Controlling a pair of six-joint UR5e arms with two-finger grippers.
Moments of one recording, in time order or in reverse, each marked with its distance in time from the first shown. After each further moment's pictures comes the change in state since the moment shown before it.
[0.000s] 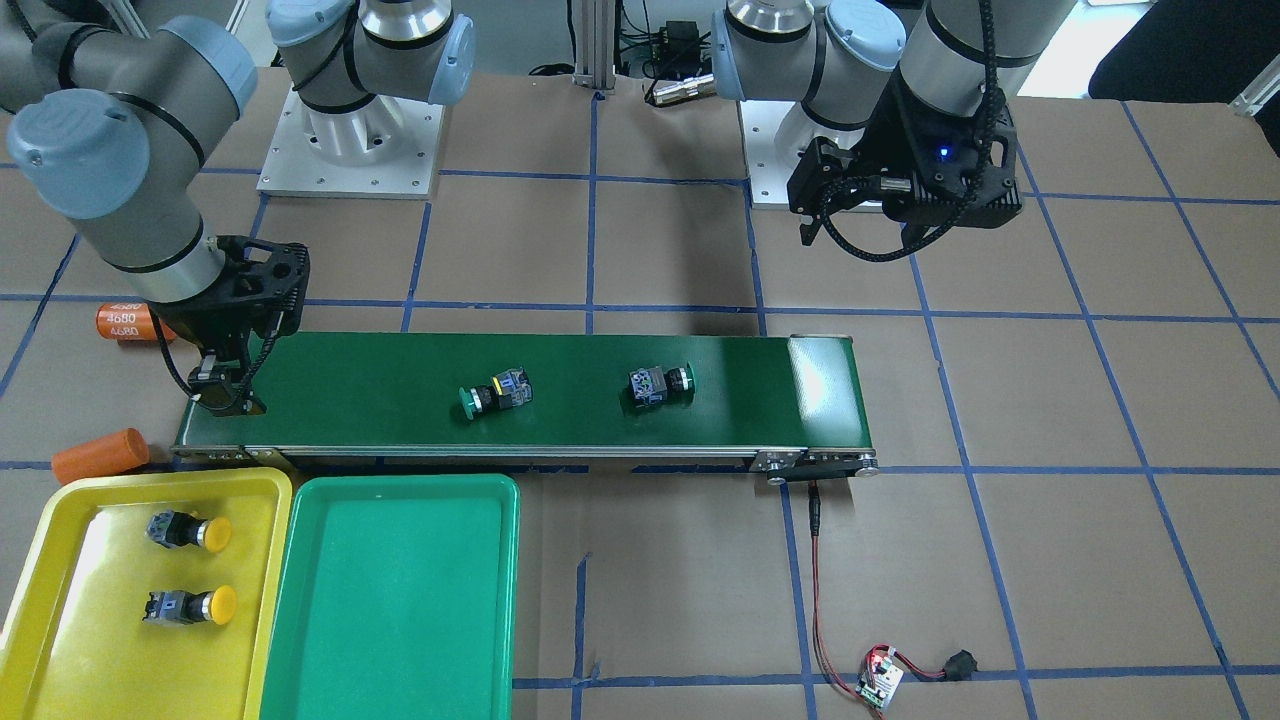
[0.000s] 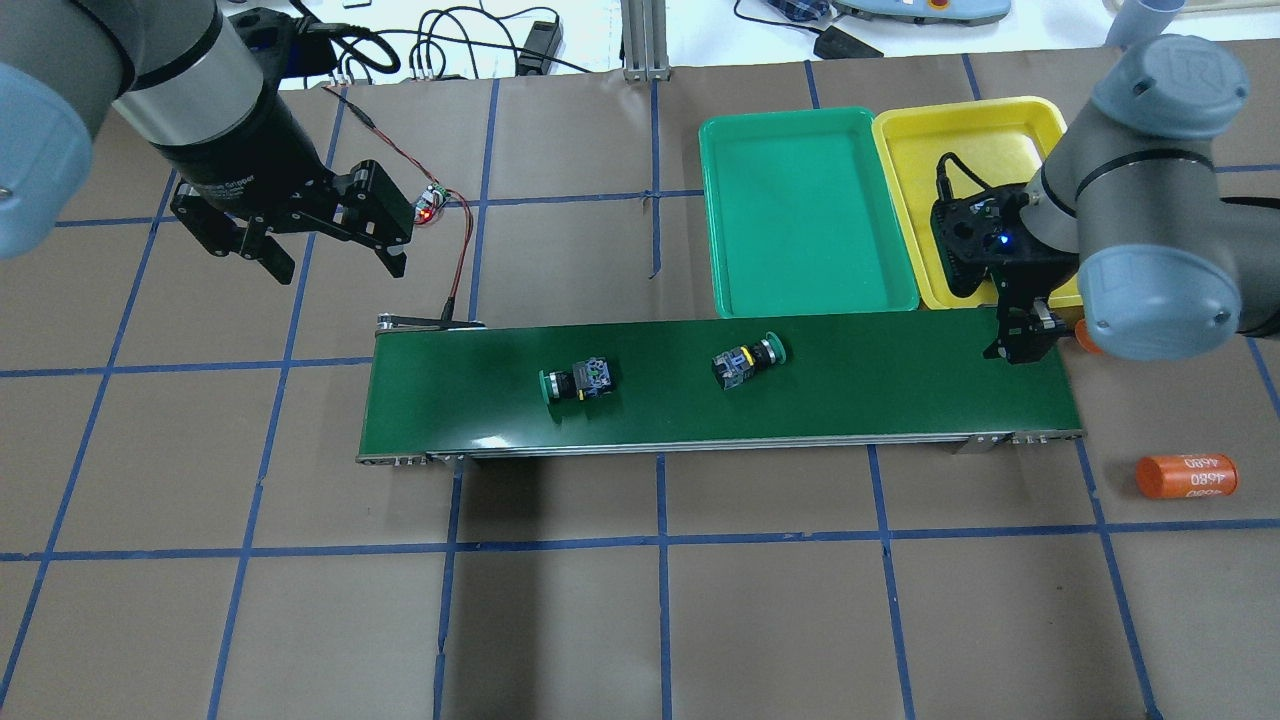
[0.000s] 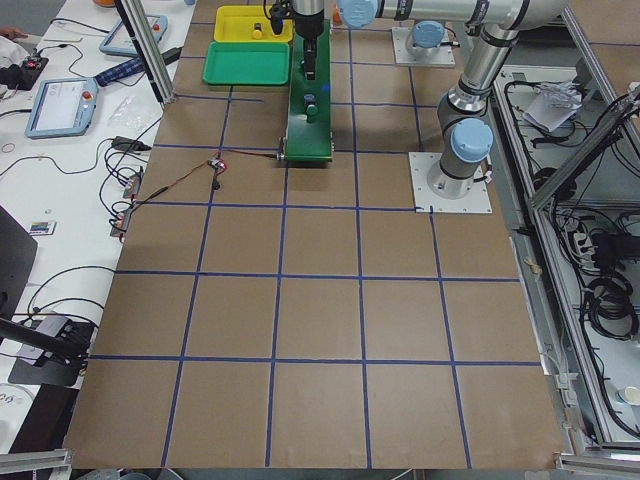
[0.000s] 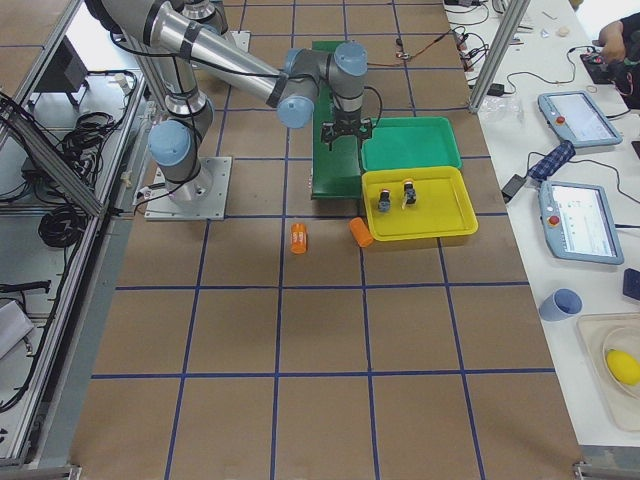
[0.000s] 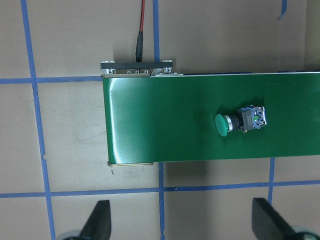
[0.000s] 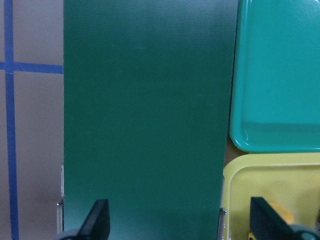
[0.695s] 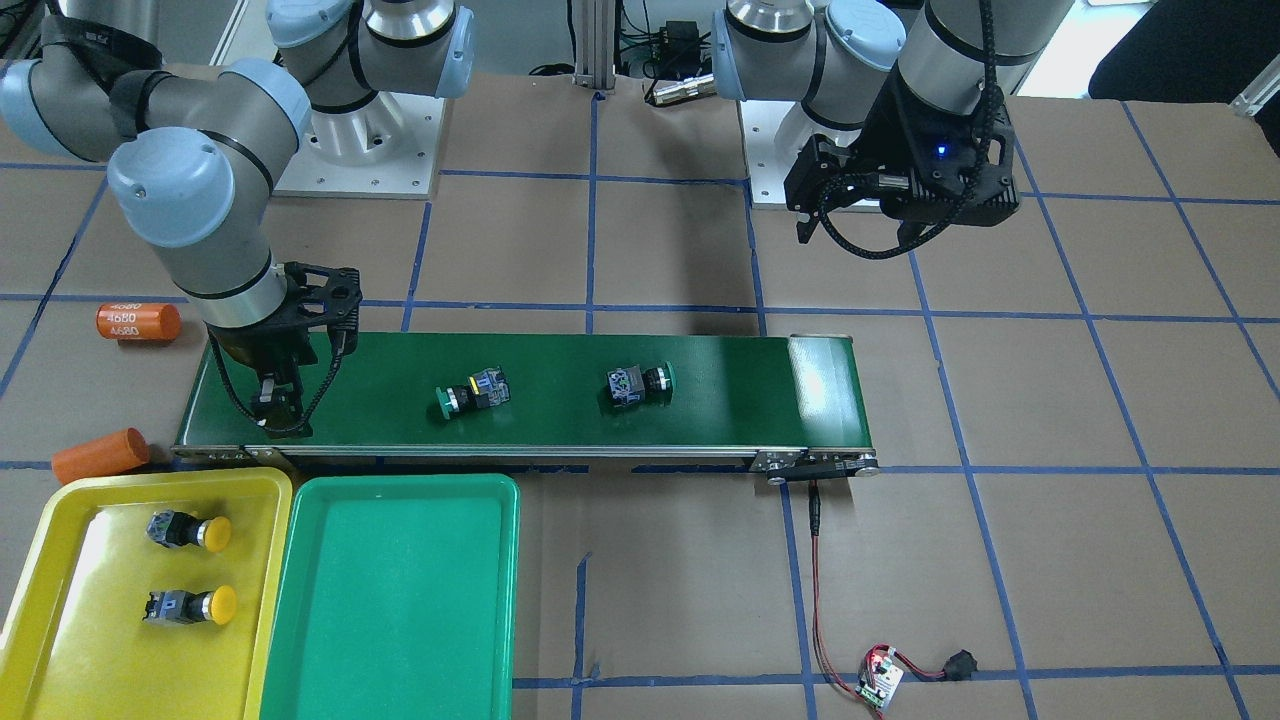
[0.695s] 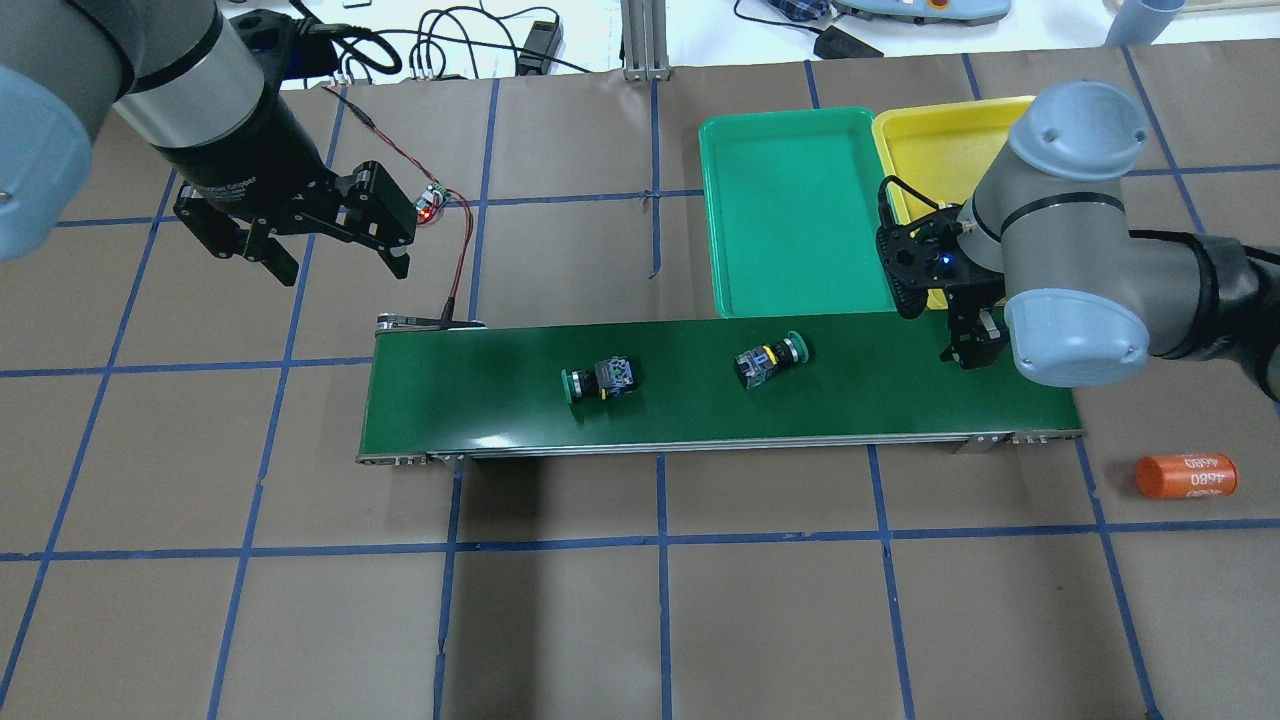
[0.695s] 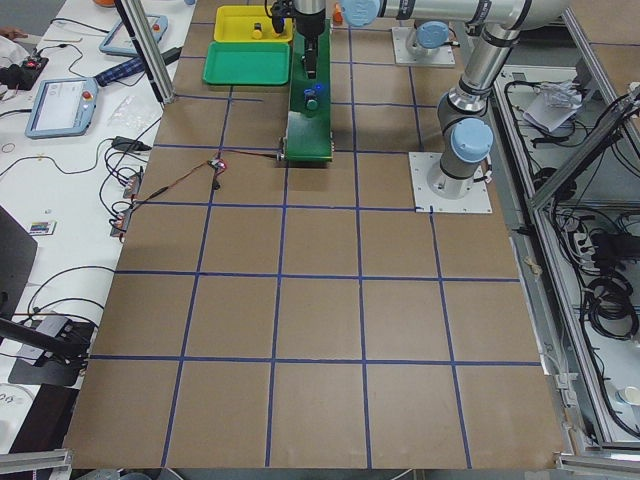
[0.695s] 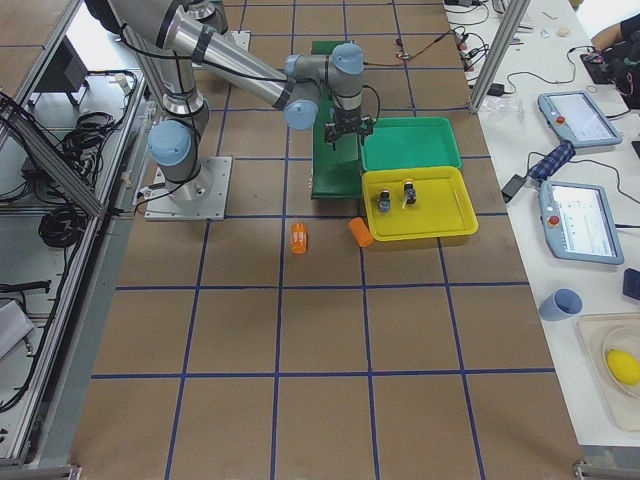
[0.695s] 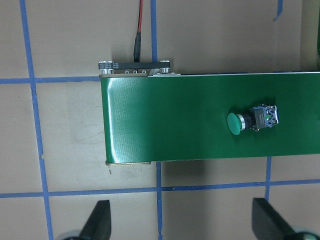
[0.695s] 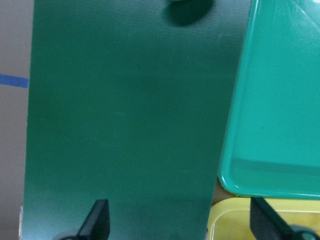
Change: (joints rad) left arm 0.000 0.002 -0.004 0.000 -0.010 0.000; right arm 0.080 0.066 0.028 -0.131 -0.025 -0.004
